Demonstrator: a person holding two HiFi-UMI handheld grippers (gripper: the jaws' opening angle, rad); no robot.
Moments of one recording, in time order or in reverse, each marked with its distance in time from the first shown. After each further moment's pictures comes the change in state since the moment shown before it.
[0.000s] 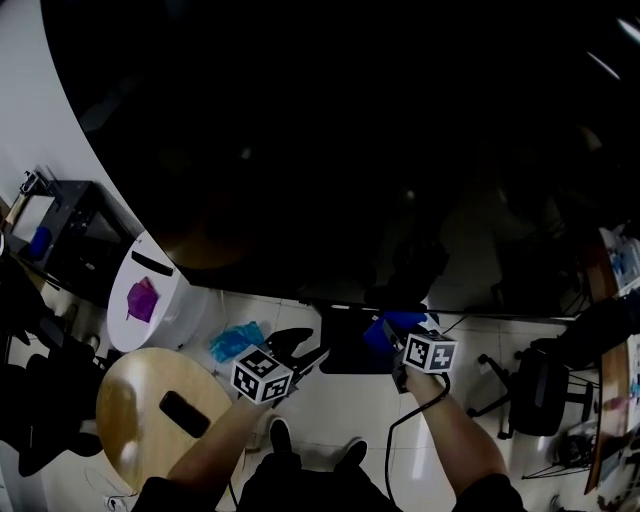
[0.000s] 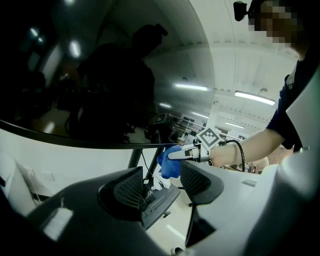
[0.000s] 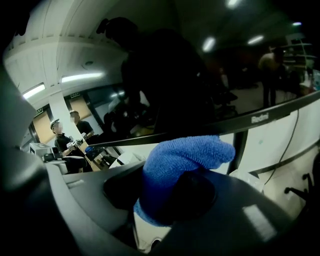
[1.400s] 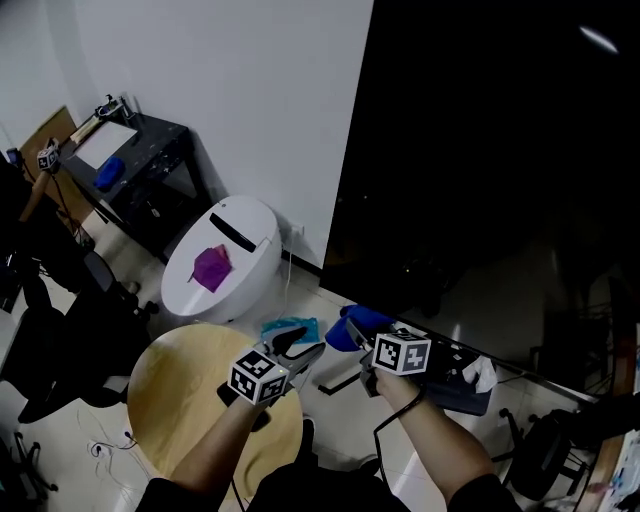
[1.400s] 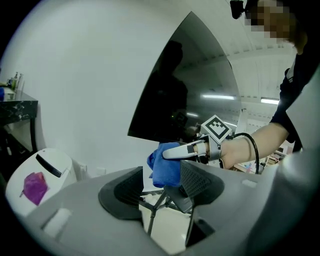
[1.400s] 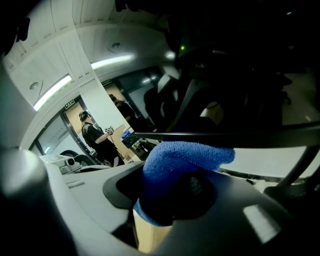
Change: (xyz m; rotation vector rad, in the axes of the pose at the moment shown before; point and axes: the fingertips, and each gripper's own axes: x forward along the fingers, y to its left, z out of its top) left arm -0.227 0.162 -0.031 -0.096 -0.106 0.325; right arm 0.187 0.336 -0.035 -0.139 0.181 0.373
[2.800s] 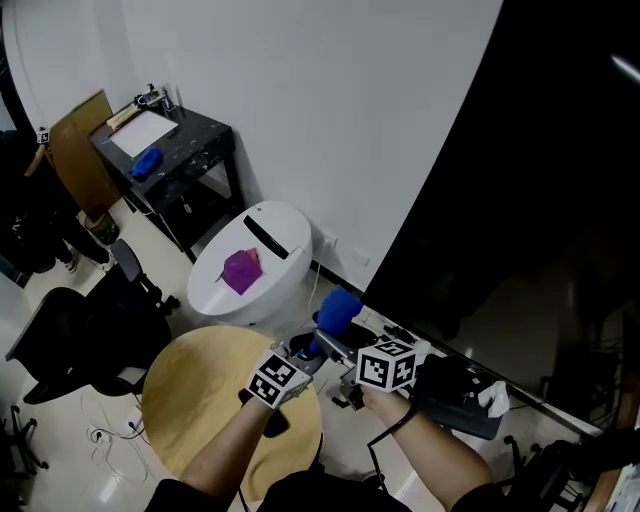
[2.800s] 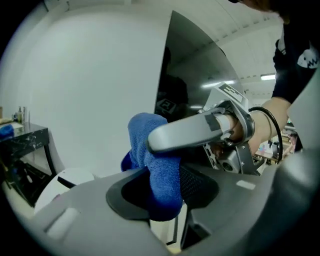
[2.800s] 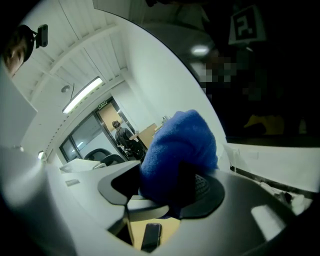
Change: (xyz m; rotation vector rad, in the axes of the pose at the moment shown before) left arm -0.038 0.041 0.011 0.173 -0.004 0.138; right arm 0.055 0.163 0.002 -0.103 0.015 0.347
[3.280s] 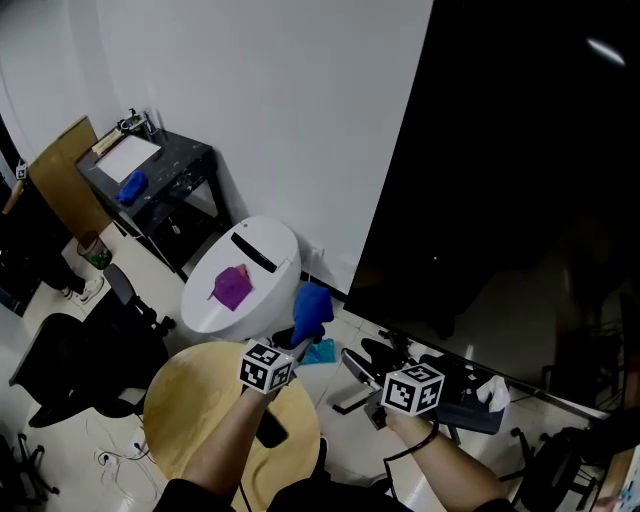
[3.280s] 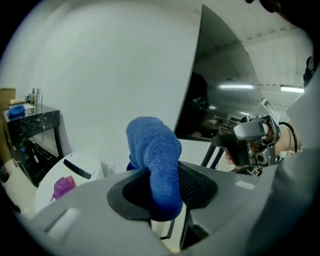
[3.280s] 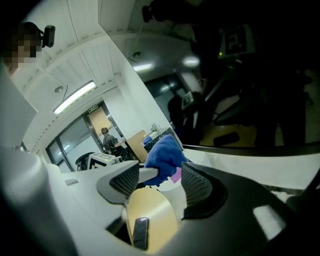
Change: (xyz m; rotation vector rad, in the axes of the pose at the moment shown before) left arm 0.017 0.049 -0.013 -0.156 0.088 0.082; right arm -0.089 -0.033 0.002 0.009 -0.090 -0.141
